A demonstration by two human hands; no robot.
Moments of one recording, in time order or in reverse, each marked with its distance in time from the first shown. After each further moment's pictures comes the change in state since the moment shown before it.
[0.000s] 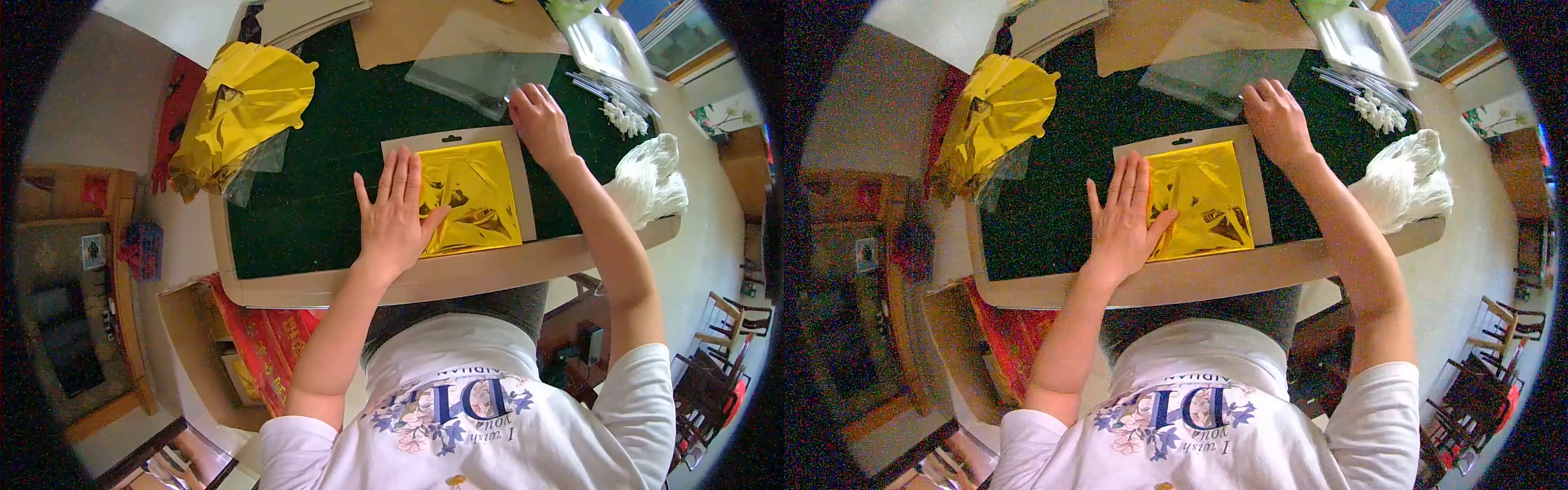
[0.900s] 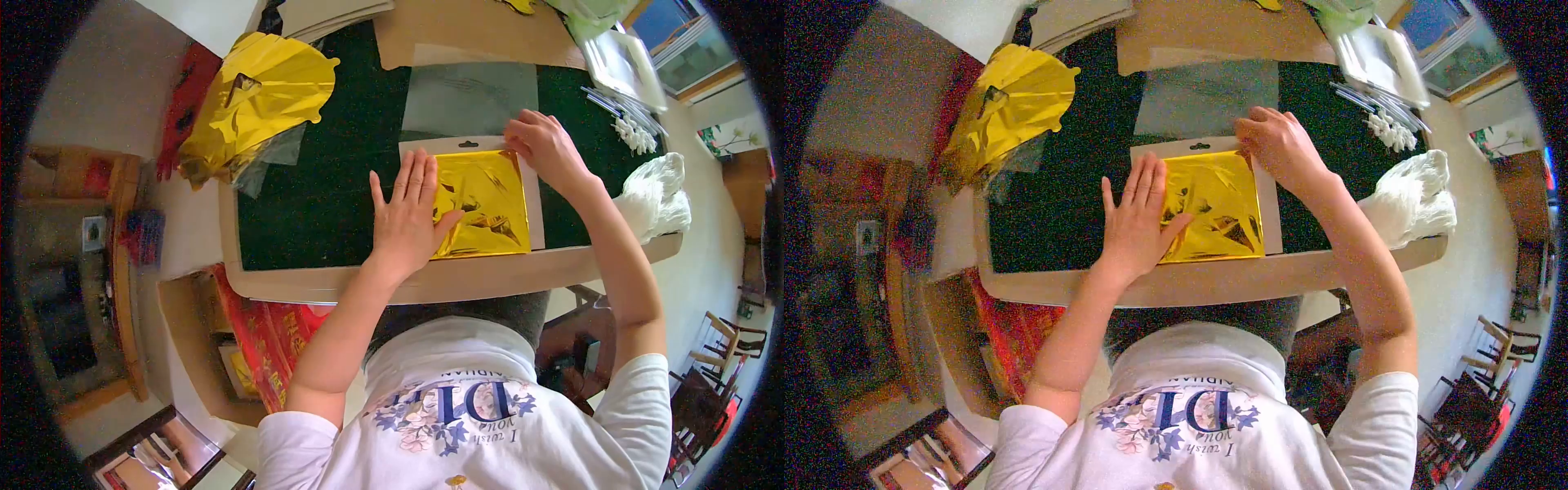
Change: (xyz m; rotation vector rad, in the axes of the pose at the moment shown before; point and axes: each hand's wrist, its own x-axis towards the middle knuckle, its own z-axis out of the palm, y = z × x) left_hand 0.000 0.000 0.002 0.050 0.014 0.004; right_hand 0.012 -0.032 -0.037 0.283 -0.391 -0.035
